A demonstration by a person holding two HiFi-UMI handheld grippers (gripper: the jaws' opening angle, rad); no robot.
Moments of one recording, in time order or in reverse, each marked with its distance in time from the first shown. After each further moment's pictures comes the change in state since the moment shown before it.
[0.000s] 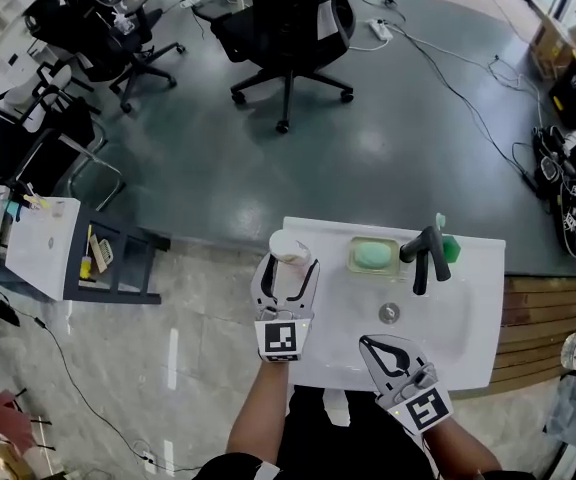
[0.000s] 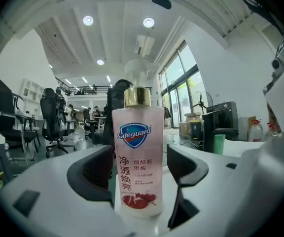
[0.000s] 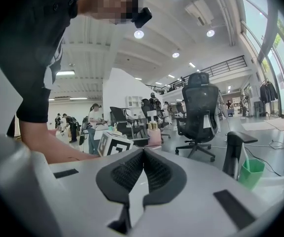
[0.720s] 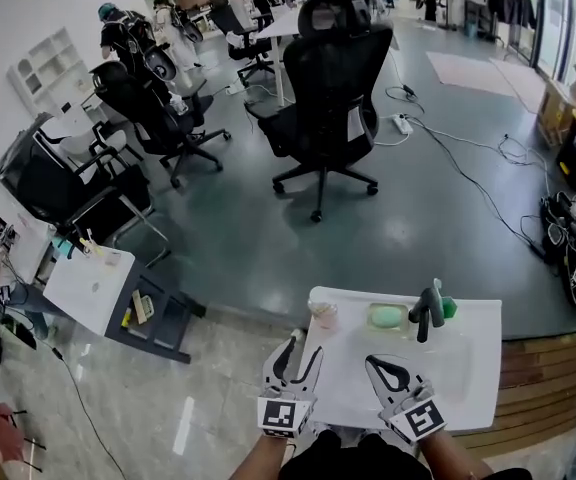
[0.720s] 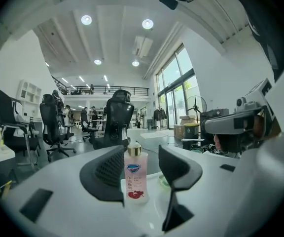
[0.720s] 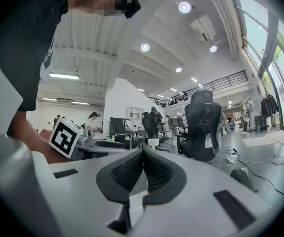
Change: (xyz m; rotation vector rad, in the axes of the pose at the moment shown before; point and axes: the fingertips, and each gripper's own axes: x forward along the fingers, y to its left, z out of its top) left arm -0.139 -0.014 0.113 -0.002 0.034 -0.052; right arm -0.005 0.032 0.082 -0.135 -0.098 0.027
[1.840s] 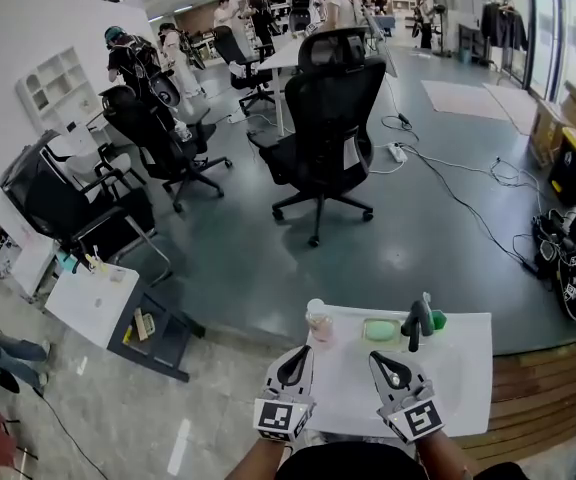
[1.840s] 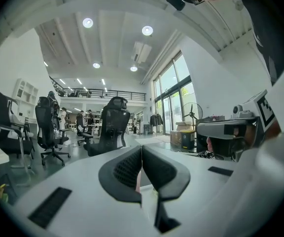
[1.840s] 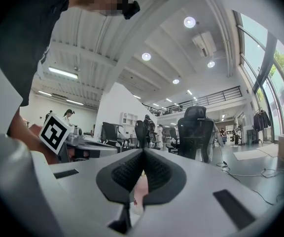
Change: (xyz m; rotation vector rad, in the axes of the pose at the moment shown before) left arm -0.022 -0.012 0.053 -0.009 -0.080 -0.043; right arm -0.018 -0.005 0.049 -0.074 -0.015 -0.120
